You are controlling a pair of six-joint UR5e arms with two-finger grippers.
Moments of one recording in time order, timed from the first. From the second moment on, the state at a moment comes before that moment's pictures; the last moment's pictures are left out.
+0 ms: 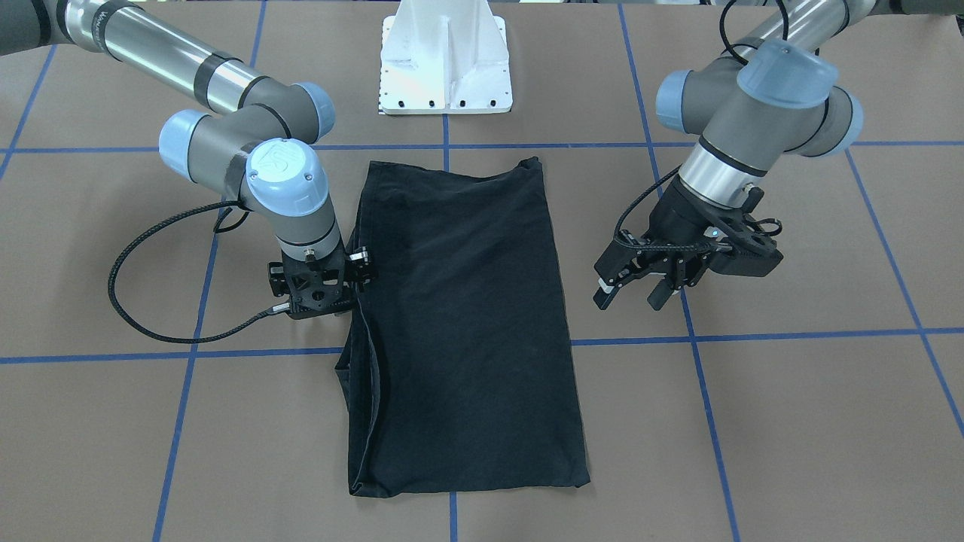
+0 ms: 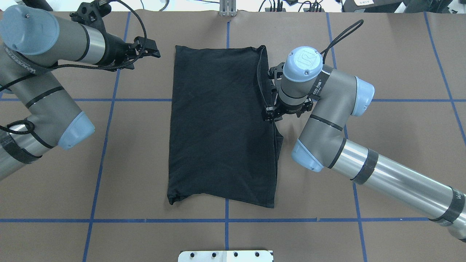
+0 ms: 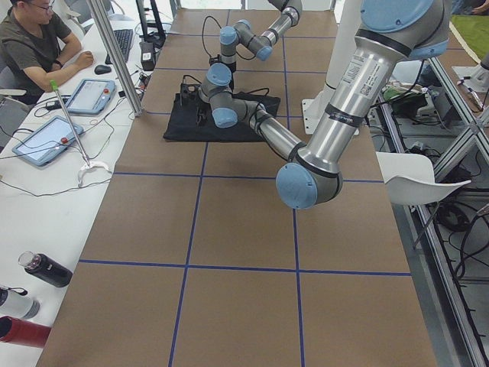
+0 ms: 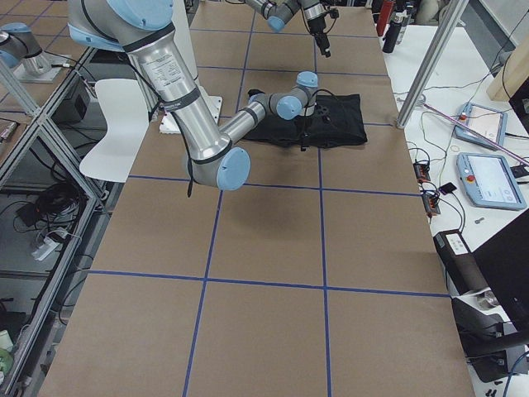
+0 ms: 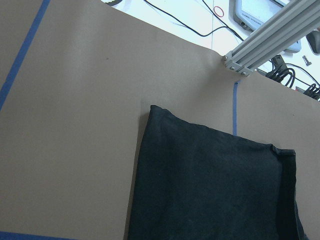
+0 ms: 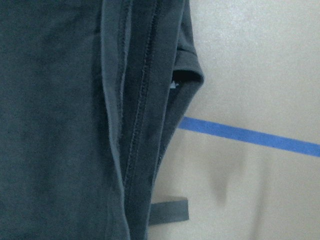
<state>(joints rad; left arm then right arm) -0.86 -2.05 -1.66 -2.19 -1.92 -1.38 0.67 -0.91 1.48 -1.51 1.96 0.85</state>
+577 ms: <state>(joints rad) -0.86 -2.05 -1.67 -2.19 -1.92 -1.38 0.71 -0.79 1.32 -1.41 1.96 0.86</state>
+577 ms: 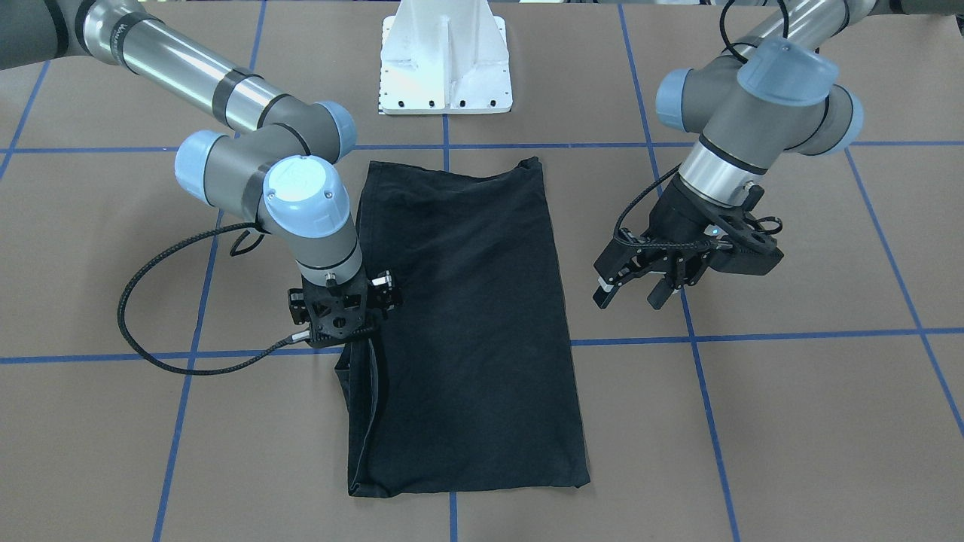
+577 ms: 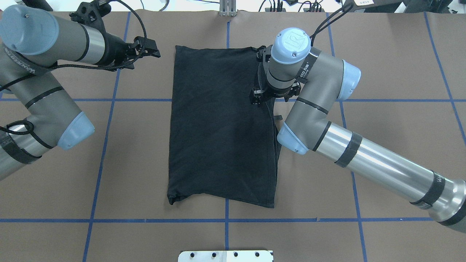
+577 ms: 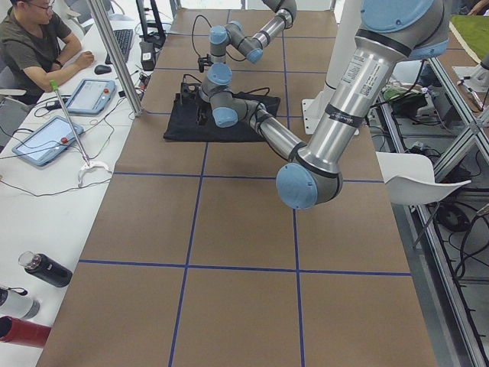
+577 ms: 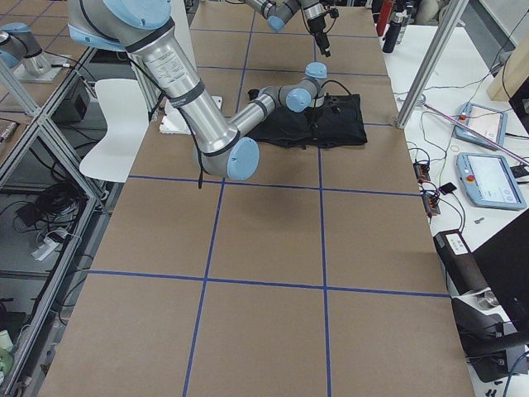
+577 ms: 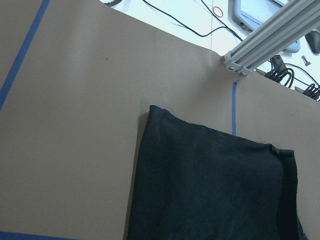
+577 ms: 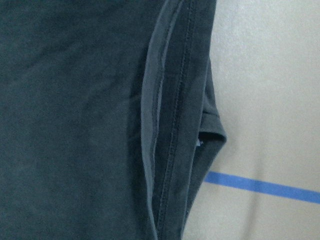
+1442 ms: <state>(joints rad) -0.86 -2.06 -1.72 -2.19 -1.91 -1.38 0.71 -0.77 1.20 -1.32 1.96 0.86</state>
